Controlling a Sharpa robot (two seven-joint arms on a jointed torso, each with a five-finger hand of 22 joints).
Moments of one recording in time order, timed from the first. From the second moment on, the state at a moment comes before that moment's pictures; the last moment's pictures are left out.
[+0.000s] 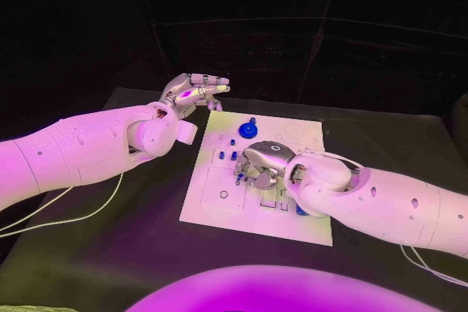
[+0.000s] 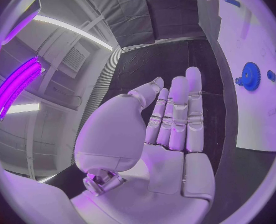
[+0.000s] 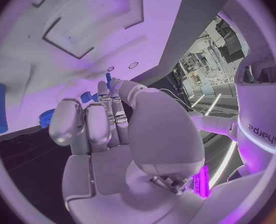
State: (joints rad) left arm 1.22 -0.77 -0.09 1.32 0.00 -0.15 0.46; left_hand 1.29 -0.06 0.44 -0.12 0.05 1.00 0.19 0.13 0.07 1.00 0.12 0.26 0.07 1.20 0.03 0.98 0.48 0.18 1.15 0.12 0.60 0.69; right arm 1.03 -0.59 -0.03 1.56 -1.68 -0.24 -0.11; right_hand 1.40 -0.14 0.57 0.02 0.15 1.13 0.14 0.08 0.07 1.21 0.07 0.13 0.07 1.46 -0.01 1.27 1.11 0.10 1.37 0.09 1.34 1.11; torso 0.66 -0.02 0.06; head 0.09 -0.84
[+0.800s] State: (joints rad) left arm 1.22 -0.77 -0.09 1.31 0.00 -0.15 0.46; left_hand 1.29 -0.06 0.44 -0.12 0.05 1.00 0.19 0.13 0.07 1.00 0.12 0.26 0.07 1.20 0.03 0.98 0.47 0.18 1.15 0.12 0.60 0.69; right arm 1.03 -0.59 -0.03 1.55 -1.69 -0.21 -0.10; right_hand 1.40 -0.14 0.57 0.02 0.15 1.13 0.14 0.08 0.07 1.21 0.07 0.13 0.07 1.46 -0.01 1.27 1.11 0.10 1.37 0.09 1.34 1.11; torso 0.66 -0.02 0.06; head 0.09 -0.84
